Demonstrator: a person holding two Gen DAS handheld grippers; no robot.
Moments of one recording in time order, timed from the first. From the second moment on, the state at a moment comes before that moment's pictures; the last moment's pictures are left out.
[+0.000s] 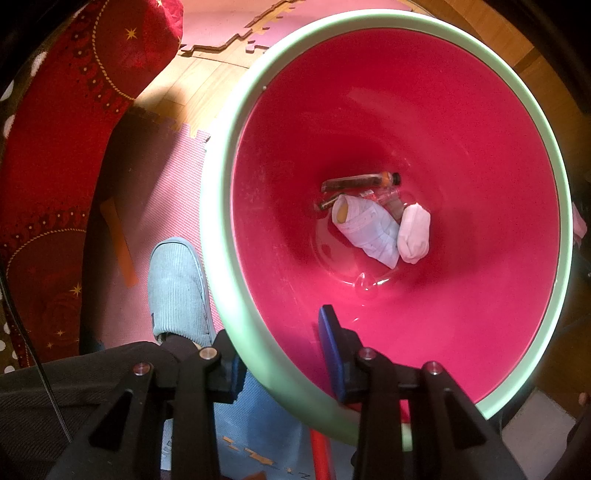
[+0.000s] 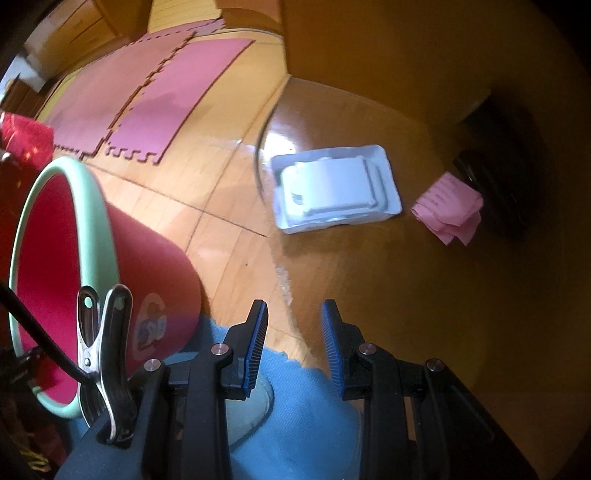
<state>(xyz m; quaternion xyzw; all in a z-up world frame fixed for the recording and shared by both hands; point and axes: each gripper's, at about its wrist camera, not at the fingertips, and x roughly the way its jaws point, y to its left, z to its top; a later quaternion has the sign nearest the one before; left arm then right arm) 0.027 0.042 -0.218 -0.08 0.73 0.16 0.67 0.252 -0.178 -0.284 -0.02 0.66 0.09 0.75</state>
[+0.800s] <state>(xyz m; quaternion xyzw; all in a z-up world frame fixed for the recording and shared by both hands) 0.027 0.041 -0.218 -0.07 0.73 0.16 0.67 0.269 -0.234 -0.304 0.05 0.66 0.01 0.75</state>
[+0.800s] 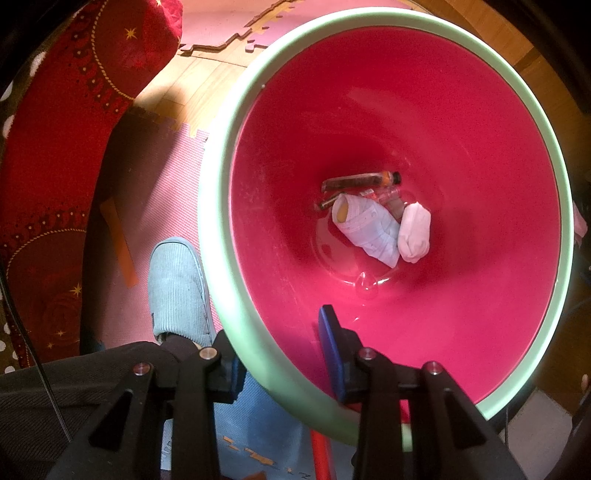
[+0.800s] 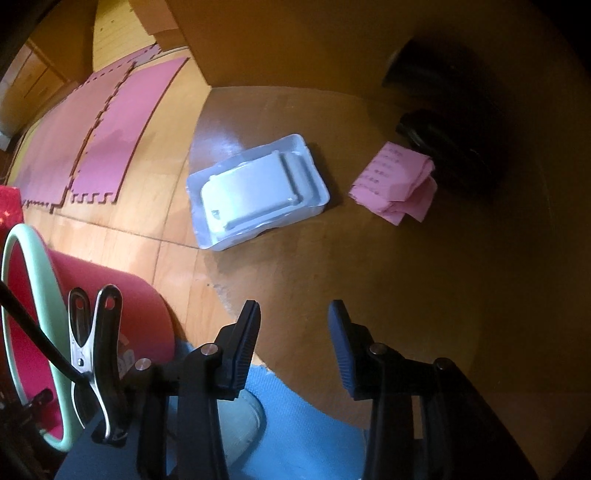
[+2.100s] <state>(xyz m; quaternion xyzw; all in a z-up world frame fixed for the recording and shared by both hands) 0.027 0.042 -0.218 -0.07 0.73 0.16 0.67 0.299 -0.289 -0.330 0.13 0.66 -0.07 0.74</state>
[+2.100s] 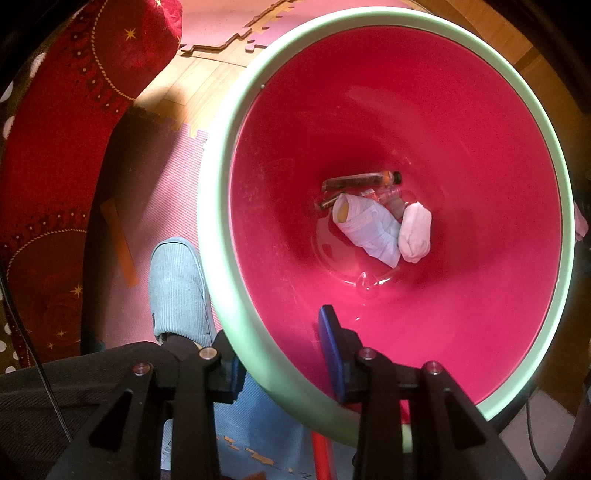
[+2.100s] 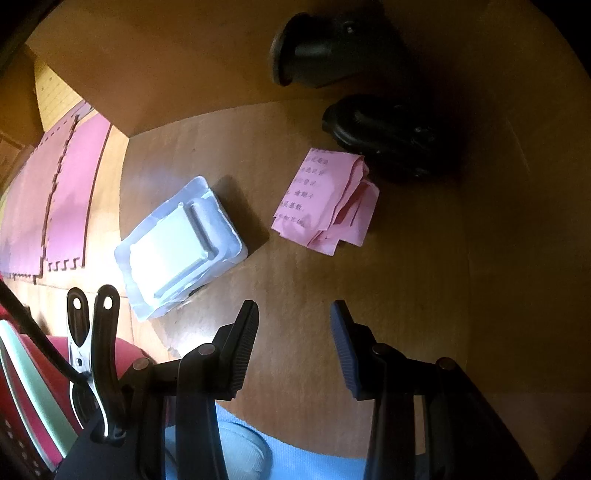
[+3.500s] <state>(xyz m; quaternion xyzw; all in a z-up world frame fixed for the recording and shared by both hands) 0.027 0.041 -0.219 -0.07 0.73 0.16 0.67 0.344 -0.344 -0.346 0.20 0.62 -0.15 0.74</state>
